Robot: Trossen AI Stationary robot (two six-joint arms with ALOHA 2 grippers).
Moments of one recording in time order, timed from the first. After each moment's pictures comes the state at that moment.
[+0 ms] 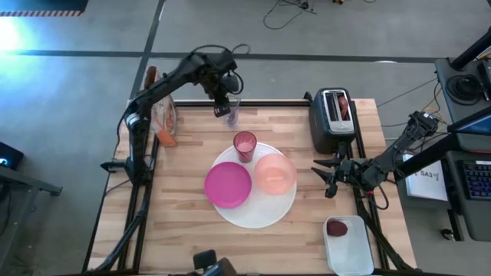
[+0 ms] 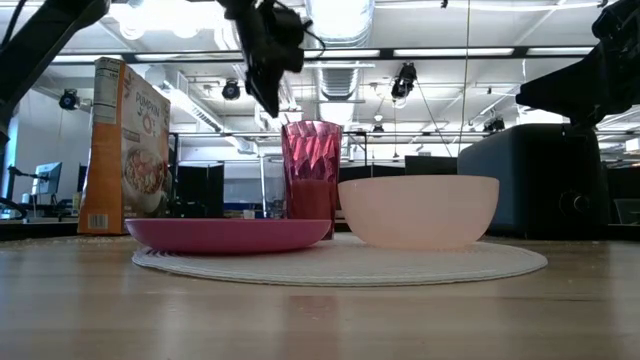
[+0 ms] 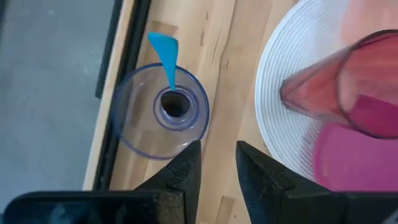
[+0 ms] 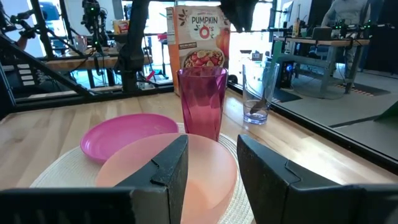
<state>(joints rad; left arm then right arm) 0.62 1.97 2.15 -1.44 0.09 0.36 0.71 0.48 0.01 0.37 1.05 0.08</state>
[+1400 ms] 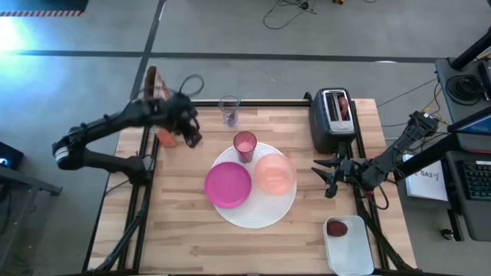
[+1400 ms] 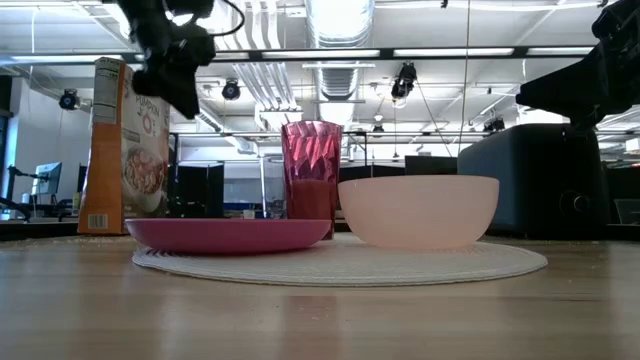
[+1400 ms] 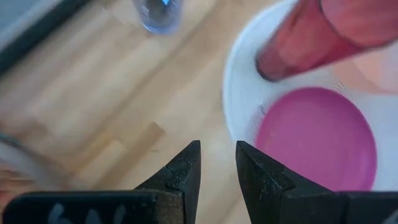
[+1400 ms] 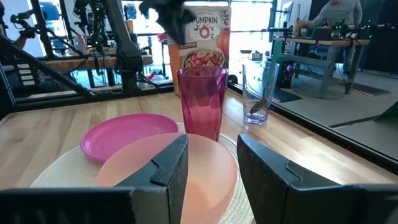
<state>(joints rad) 0.46 1.14 1.08 -0.99 0.01 -0.31 0.71 0.48 0.01 0.37 1.05 0.08</state>
